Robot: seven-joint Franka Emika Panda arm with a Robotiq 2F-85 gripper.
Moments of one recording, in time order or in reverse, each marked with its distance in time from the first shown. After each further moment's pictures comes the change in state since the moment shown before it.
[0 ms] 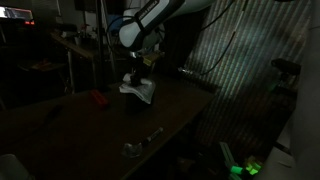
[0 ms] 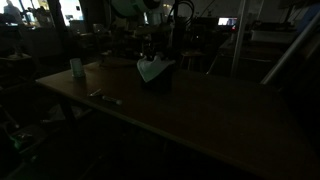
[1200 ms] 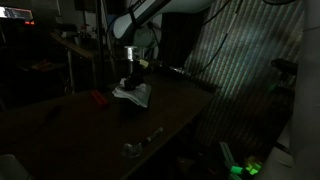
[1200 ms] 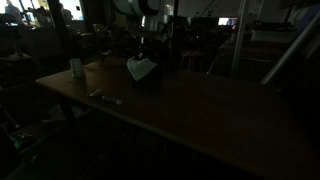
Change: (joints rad) arm -0.021 0.032 0.039 0.022 0.302 -0.147 -0.135
